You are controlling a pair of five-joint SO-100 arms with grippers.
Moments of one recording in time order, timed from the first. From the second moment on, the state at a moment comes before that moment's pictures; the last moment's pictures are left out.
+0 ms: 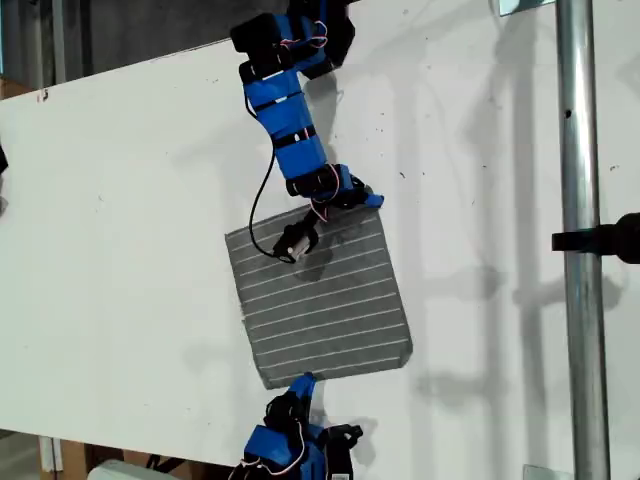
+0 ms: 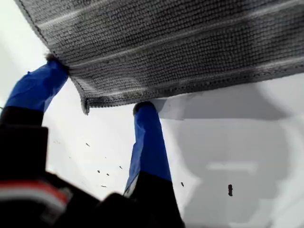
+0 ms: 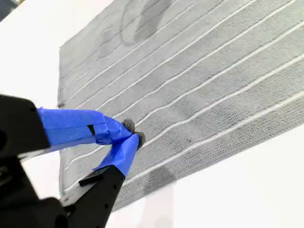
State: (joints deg) arm 0 -3.3 179.7 160.3 75.2 -98.9; arm 1 -11.2 67.2 90.0 70.1 44.6
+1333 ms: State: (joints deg) arm 0 25.5 103.4 103.6 75.3 -87.9; arm 1 -10.9 67.2 88.4 70.4 44.6
